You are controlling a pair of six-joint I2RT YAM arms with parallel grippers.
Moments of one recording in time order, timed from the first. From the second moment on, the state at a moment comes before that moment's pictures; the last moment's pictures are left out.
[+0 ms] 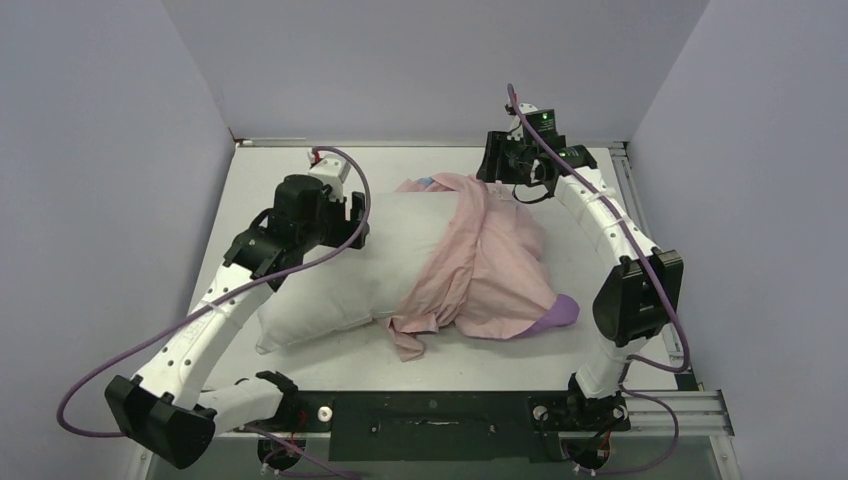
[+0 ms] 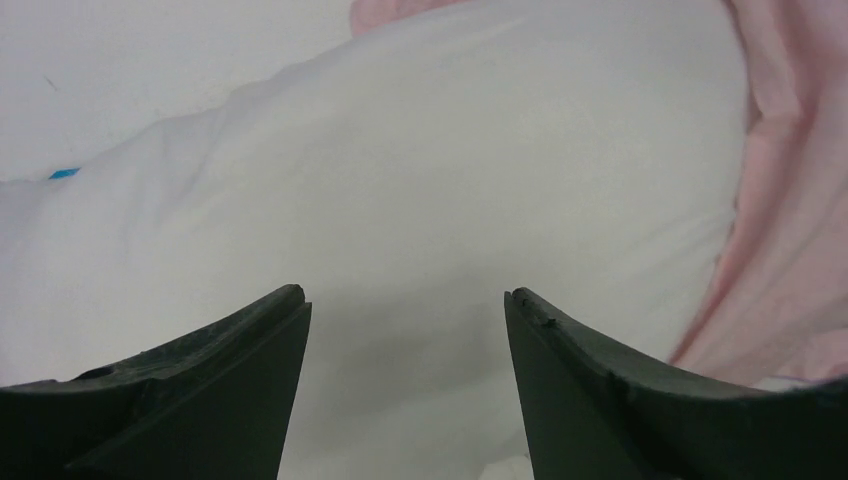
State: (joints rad) left arm -0.42 1.17 1.19 -0.60 -0.06 -0.24; right arm 0.29 1.77 1.69 -0.63 -0.19 0.26
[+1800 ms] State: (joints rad) left arm -0.76 1.27 1.02 -0.49 -0.13 -0.33; right arm 0.87 1.28 0.85 -0.46 0.16 0.57
